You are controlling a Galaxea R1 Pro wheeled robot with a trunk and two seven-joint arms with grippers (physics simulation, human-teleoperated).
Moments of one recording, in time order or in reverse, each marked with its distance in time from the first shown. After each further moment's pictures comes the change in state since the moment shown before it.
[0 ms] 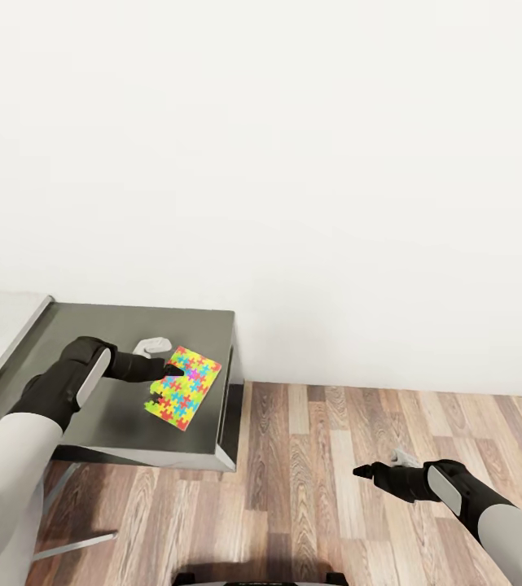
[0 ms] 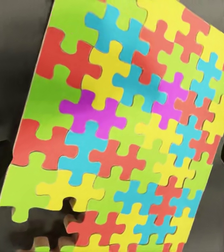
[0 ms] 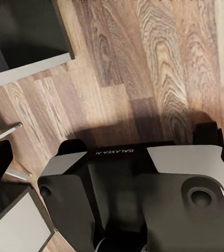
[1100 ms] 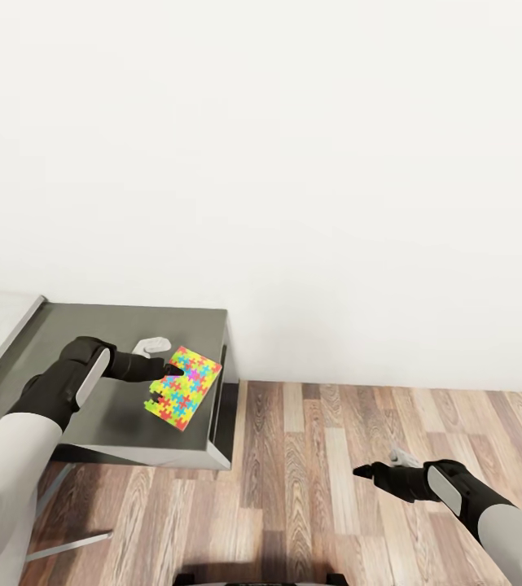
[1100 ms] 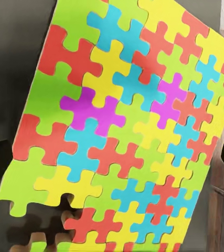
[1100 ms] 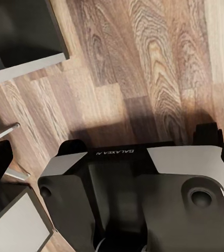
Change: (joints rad) left arm 0.000 0.001 0.003 0.000 0.000 0.000 -0.002; right arm 0.000 0.000 0.000 0.000 0.000 0.000 0.000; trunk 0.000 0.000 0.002
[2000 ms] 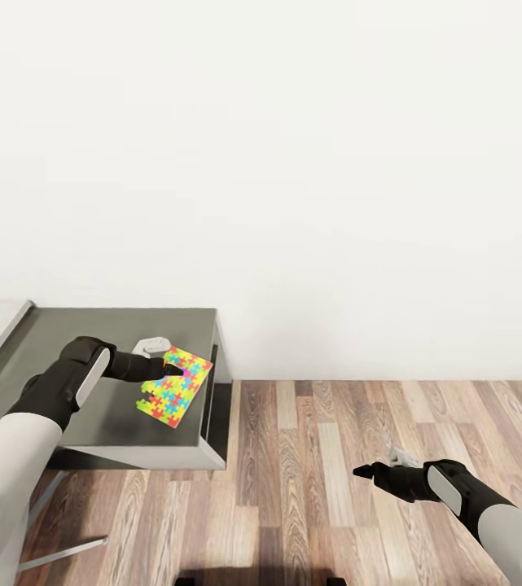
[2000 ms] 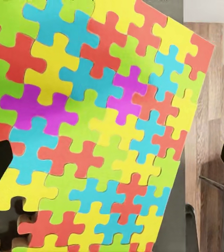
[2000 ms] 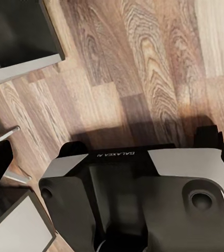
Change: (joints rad) left arm 0.000 0.000 0.001 0.000 -0.001 0.000 0.000; right arm 0.000 0.000 0.000 0.000 0.000 0.000 0.000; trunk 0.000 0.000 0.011
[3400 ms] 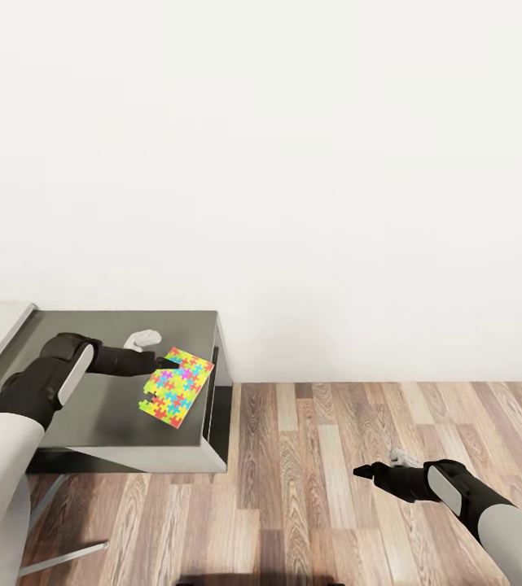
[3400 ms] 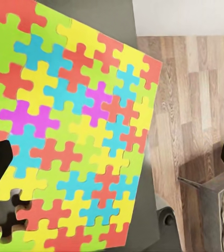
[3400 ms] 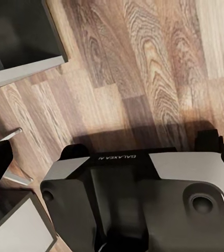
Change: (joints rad) left arm 0.002 0.059 0.009 -0.040 0.005 -0.004 -0.169; right arm 0.000 0.000 0.000 0.000 0.000 0.000 0.000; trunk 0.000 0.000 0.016
